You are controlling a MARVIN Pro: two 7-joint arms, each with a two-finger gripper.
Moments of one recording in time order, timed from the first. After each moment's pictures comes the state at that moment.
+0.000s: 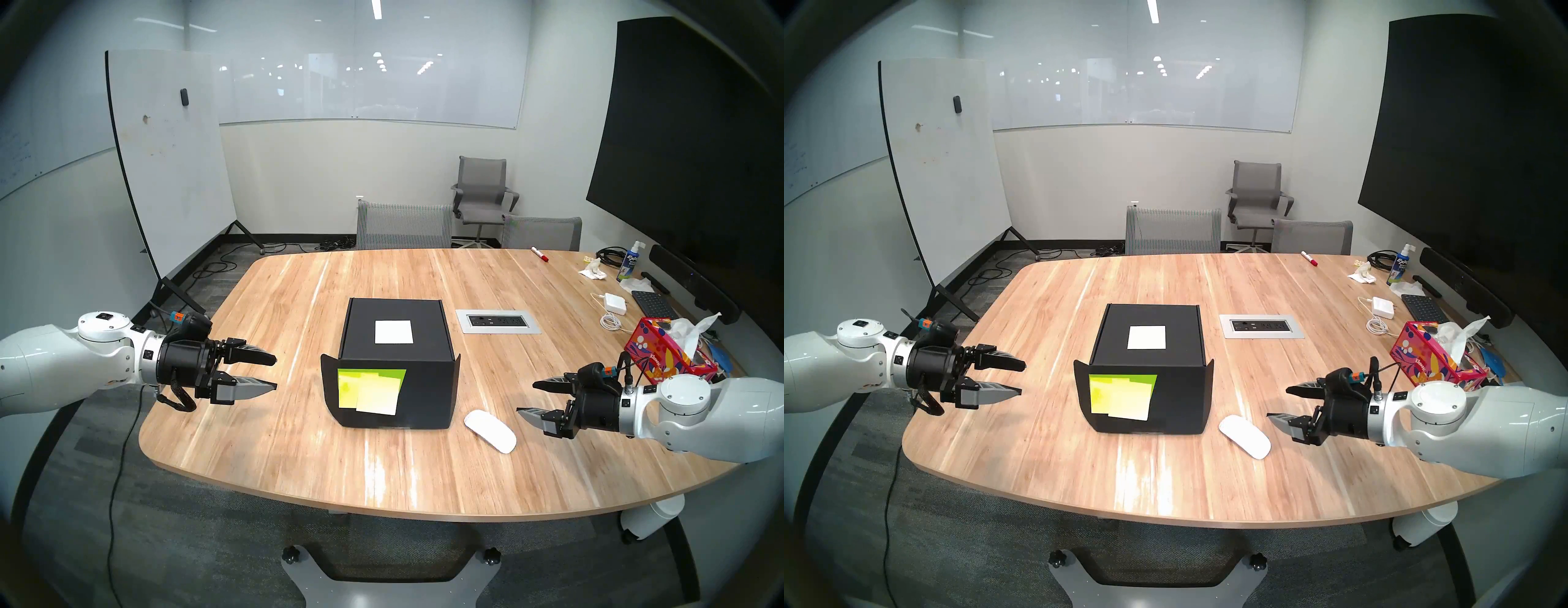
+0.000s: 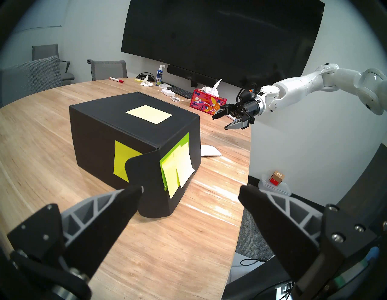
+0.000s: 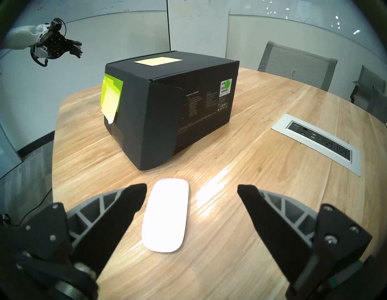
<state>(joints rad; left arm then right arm) 0.17 -0.20 0.30 -1.52 -1.38 -0.06 -1.05 0.19 -0.15 -0.88 -1.77 1.23 -0.23 0.35</state>
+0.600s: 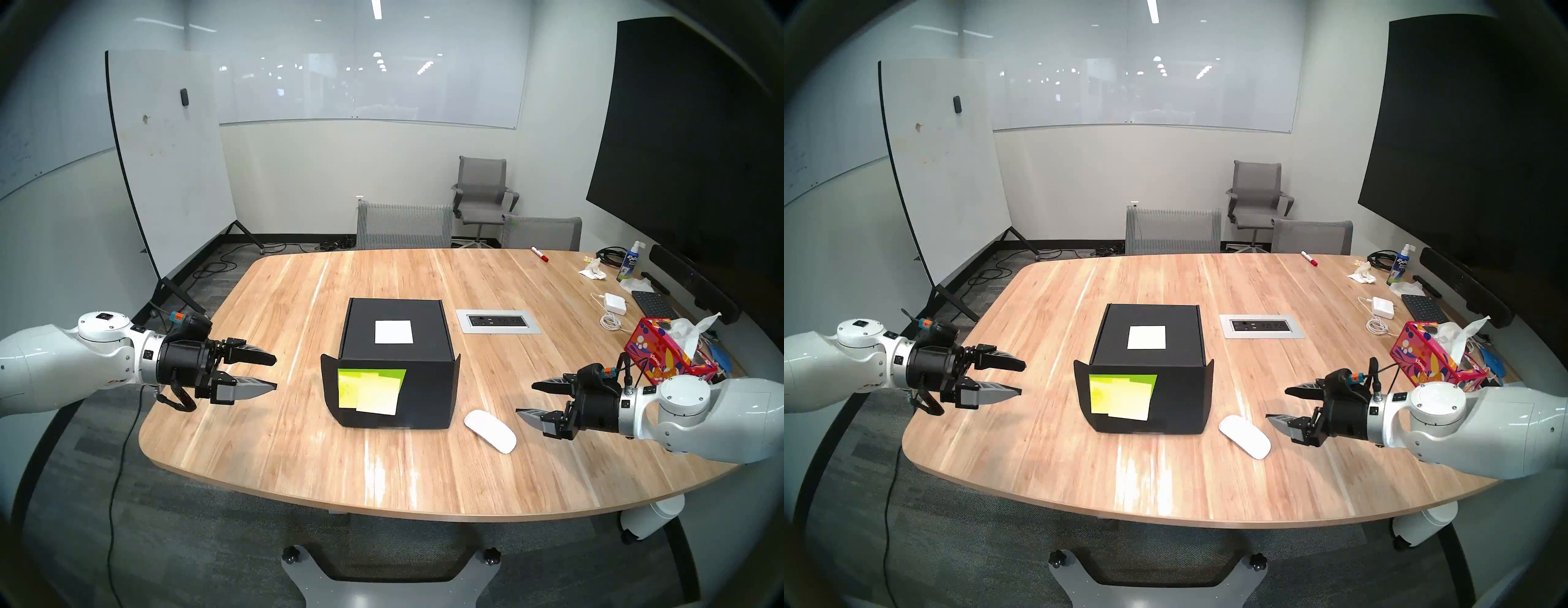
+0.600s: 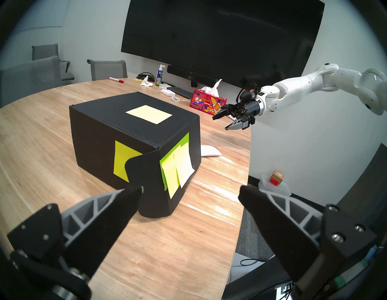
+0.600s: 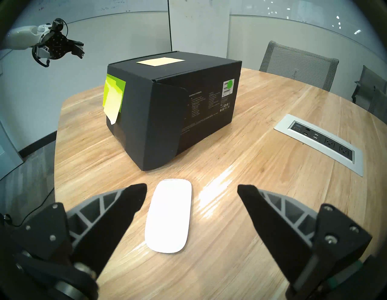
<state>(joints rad) 0.17 -0.20 0.30 -1.52 -1.38 -0.06 -1.05 0.19 -0.15 -0.88 -1.77 1.23 -0.23 0.35</state>
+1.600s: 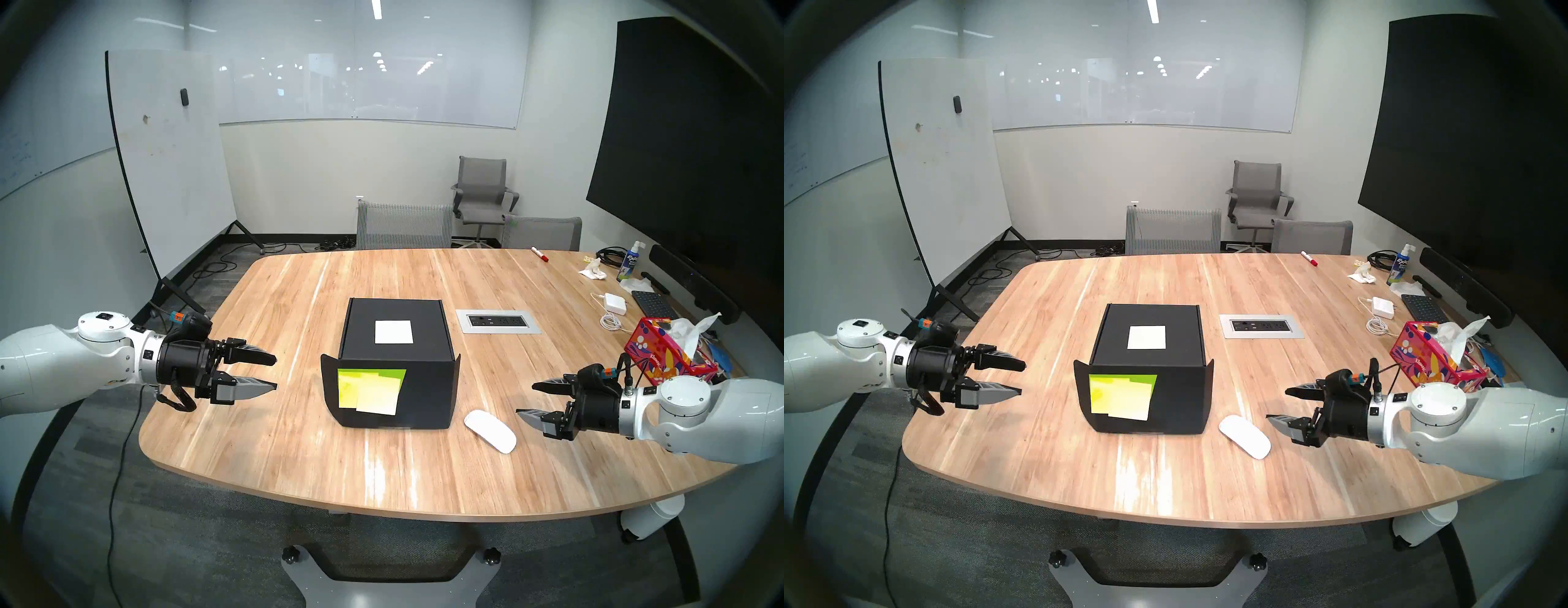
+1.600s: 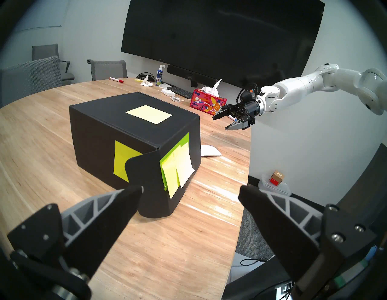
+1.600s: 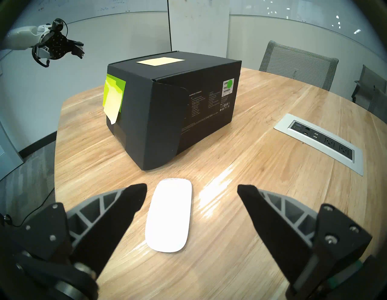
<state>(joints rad) 0.17 -0.20 0.30 -1.52 -1.38 -0.06 -1.05 0.19 -0.15 -0.88 -1.77 1.23 -0.23 0.36</state>
